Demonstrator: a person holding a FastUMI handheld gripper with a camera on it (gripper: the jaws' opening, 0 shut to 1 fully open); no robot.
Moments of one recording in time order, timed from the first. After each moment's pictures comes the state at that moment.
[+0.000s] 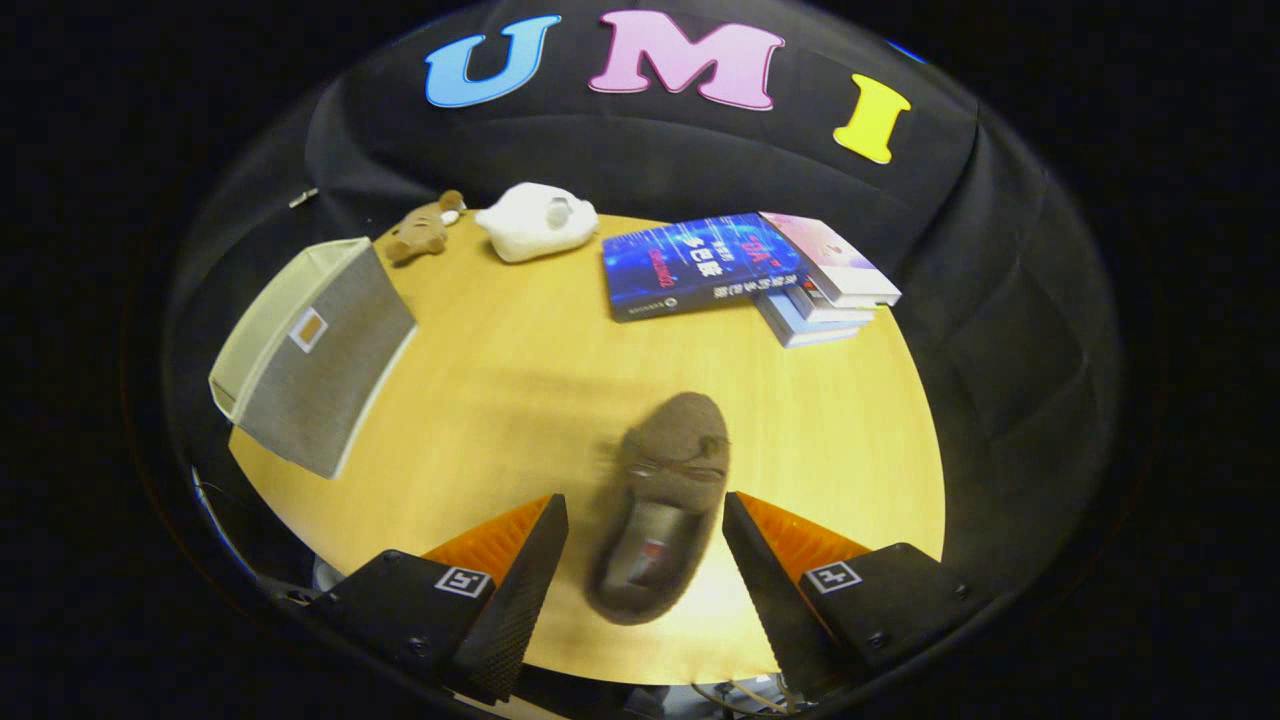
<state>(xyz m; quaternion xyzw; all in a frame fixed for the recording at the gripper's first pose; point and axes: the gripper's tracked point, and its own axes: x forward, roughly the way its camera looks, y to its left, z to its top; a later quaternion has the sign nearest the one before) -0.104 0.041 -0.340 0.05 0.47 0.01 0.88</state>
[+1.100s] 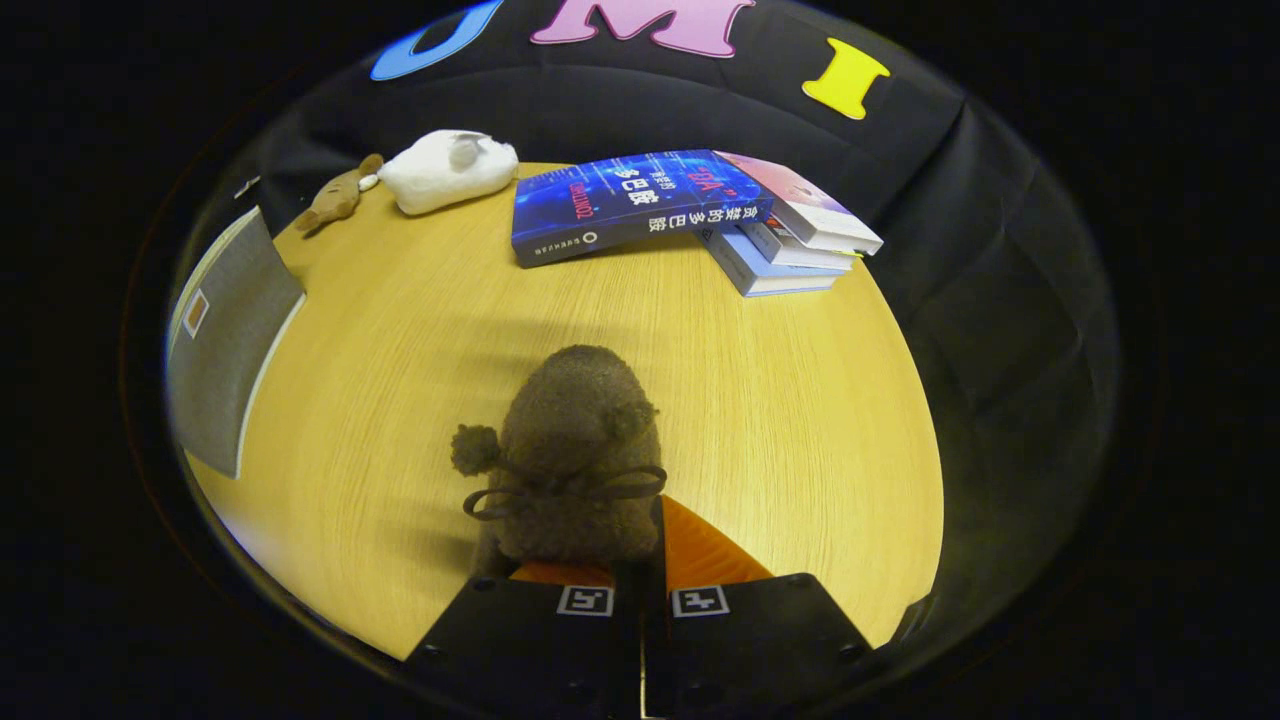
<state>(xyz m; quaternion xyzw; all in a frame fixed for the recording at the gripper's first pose) -0.078 0.013 -0.407 0.05 0.51 -0.04 0.86</state>
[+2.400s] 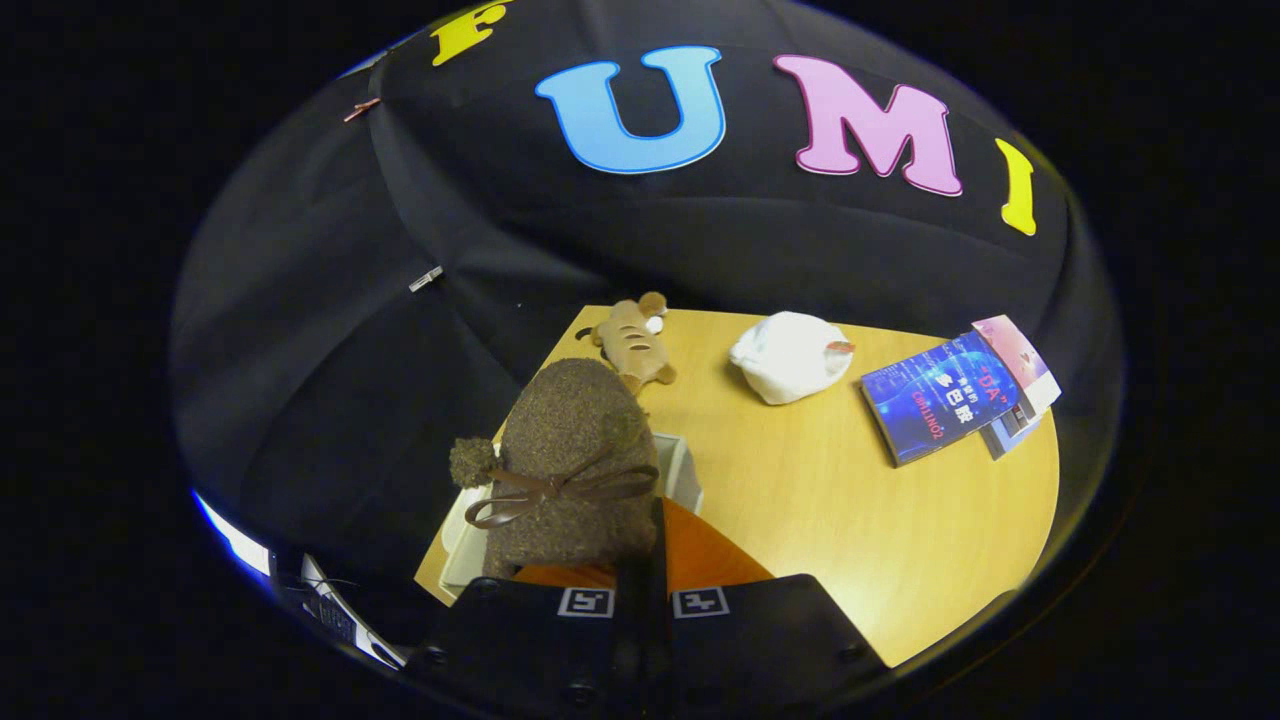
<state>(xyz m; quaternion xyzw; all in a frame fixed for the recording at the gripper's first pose) 0.063 0.360 -0.121 0.17 0.41 0.15 0.88</state>
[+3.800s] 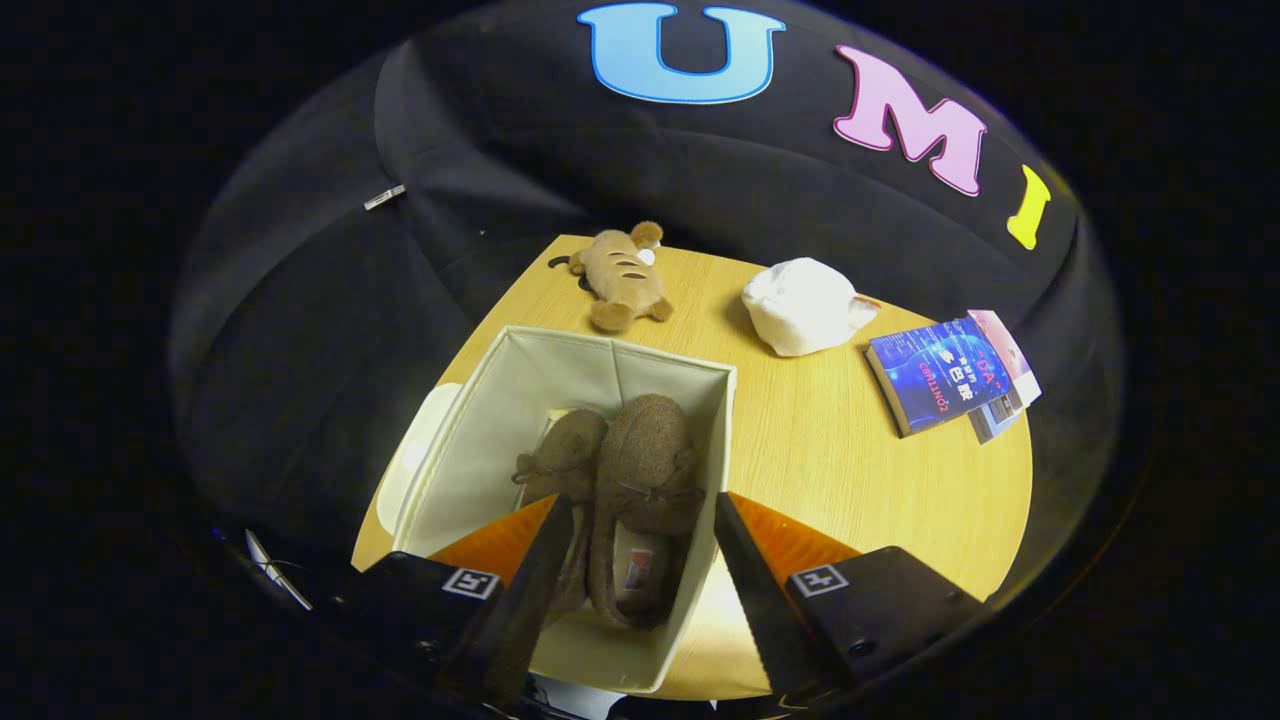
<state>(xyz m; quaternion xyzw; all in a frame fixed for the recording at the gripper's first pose) 0.049 0.414 -0.193 0.08 0.46 0.10 0.88</state>
